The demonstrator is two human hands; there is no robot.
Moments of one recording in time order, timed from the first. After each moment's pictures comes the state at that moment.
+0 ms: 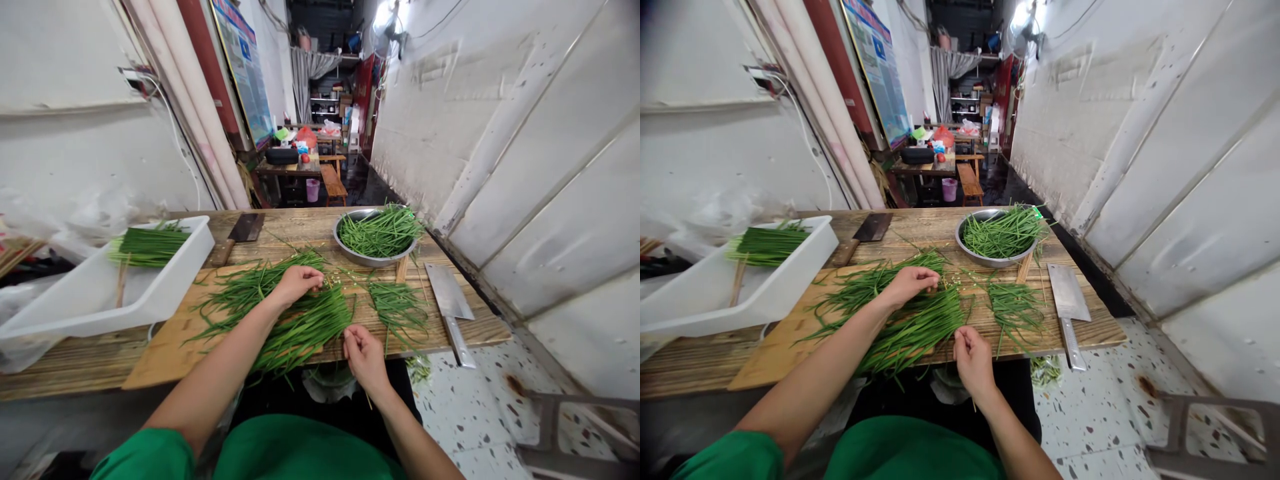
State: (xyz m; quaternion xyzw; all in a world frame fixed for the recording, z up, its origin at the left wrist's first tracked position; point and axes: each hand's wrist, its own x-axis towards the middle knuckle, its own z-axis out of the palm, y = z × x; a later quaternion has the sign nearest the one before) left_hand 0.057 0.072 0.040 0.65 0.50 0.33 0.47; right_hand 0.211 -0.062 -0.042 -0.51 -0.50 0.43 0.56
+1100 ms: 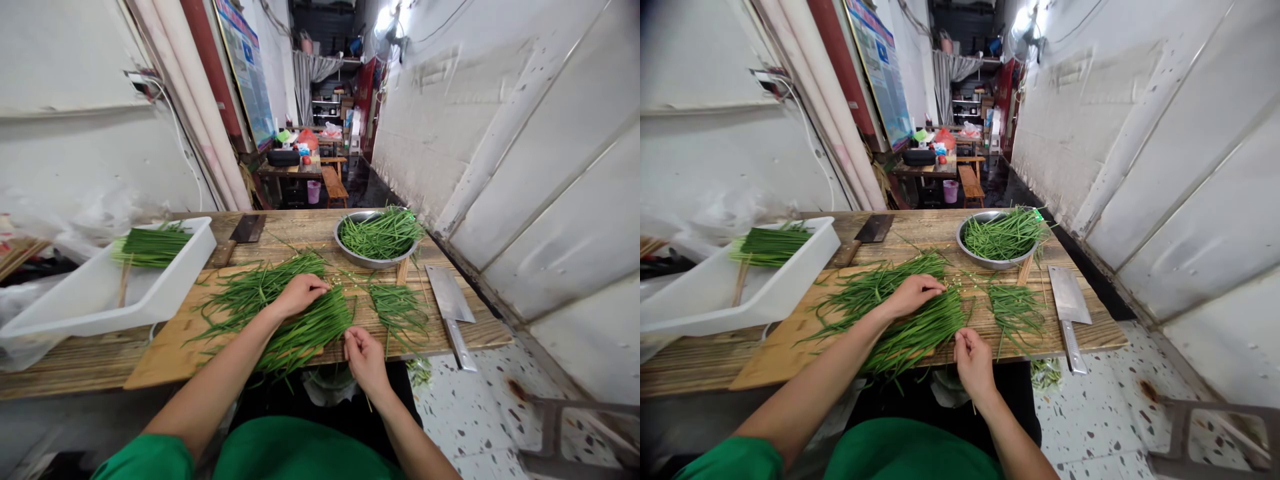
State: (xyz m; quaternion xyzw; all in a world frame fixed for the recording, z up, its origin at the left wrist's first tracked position) left_hand 0.054 0.062 0.036 0.82 0.43 0.25 0.28; right_hand 0.210 -0.061 -0.043 -0.51 -0.51 0.42 0.55
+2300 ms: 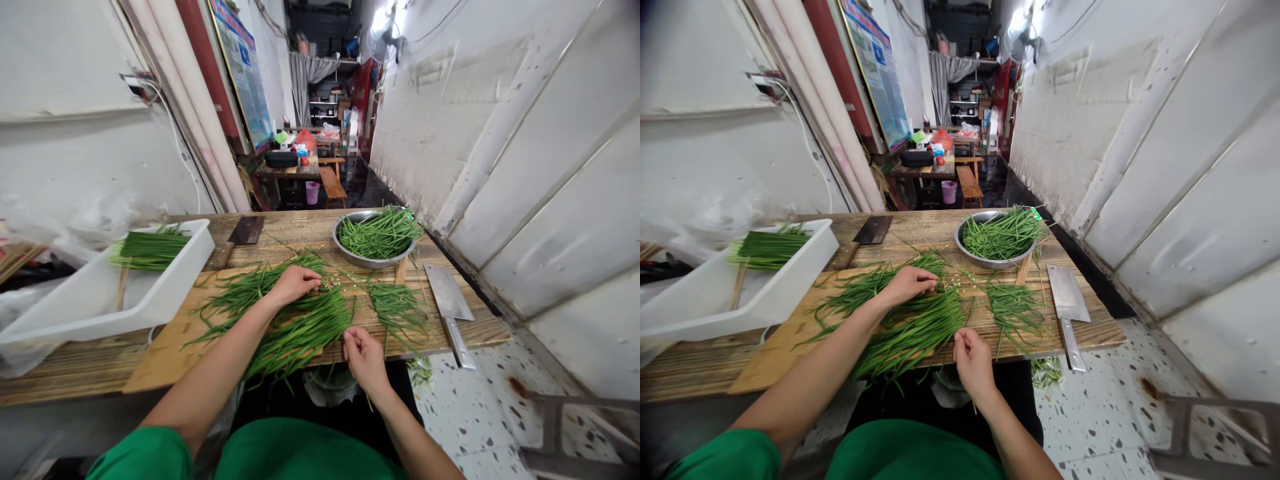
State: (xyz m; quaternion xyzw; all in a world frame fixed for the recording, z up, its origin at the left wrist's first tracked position) left_hand 0.043 0.086 0.039 0.76 0.51 0.24 0.33; right_hand 0.210 -0.061 -0.039 -0.50 -0.51 0.43 0.54
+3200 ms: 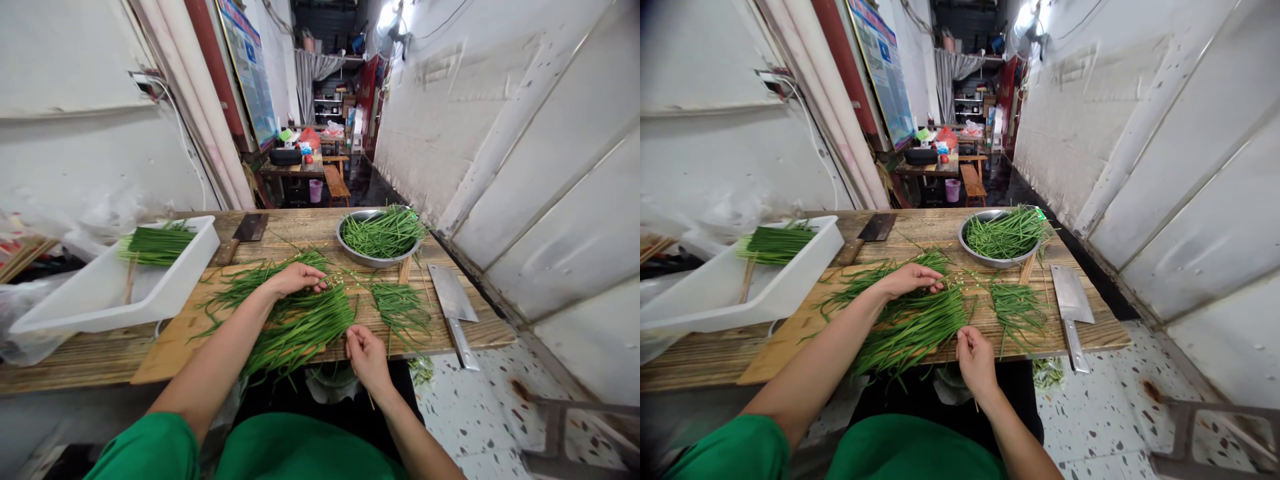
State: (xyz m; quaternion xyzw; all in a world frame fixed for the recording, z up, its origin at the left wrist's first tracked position) left_hand 0.033 0.091 0.046 0.65 0.45 0.21 0.58; right_hand 0.211 -0.061 -0.044 -0.51 -0.51 0.43 0.54
